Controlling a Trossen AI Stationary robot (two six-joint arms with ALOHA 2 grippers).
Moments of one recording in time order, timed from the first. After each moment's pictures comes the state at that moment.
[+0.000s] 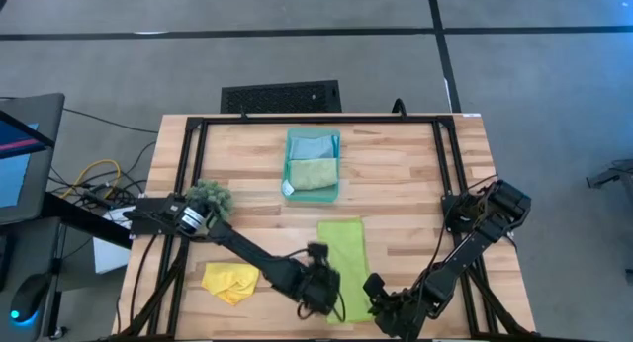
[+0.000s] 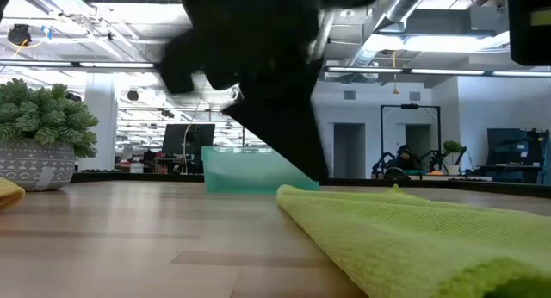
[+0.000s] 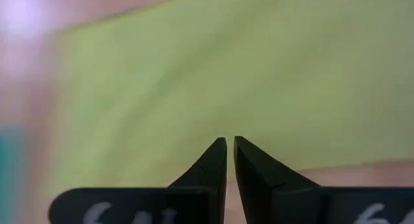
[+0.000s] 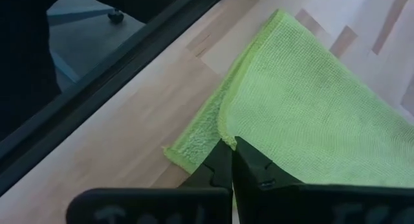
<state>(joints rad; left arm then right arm) -0.51 2.24 1.72 -0.68 -0.50 -0.30 0.89 1.85 1.04 -0.19 0.31 -0.03</state>
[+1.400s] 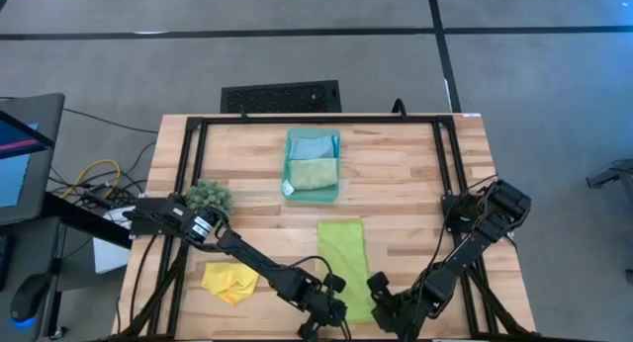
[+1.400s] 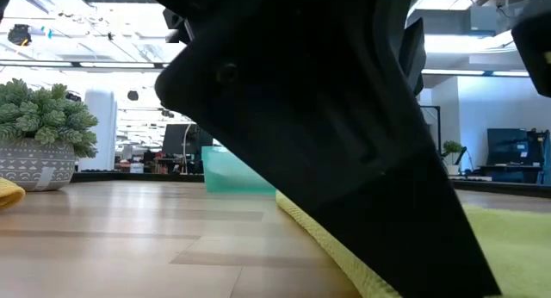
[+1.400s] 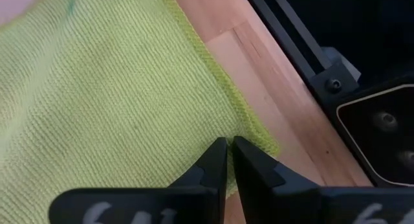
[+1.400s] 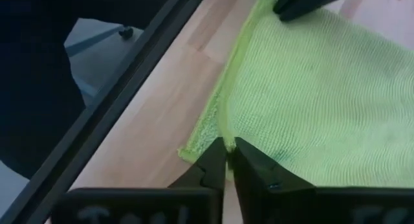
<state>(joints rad) -0.54 2.34 1.78 -0.41 0.02 -0.03 0.90 1.85 1.04 -0.21 0.26 0.22</state>
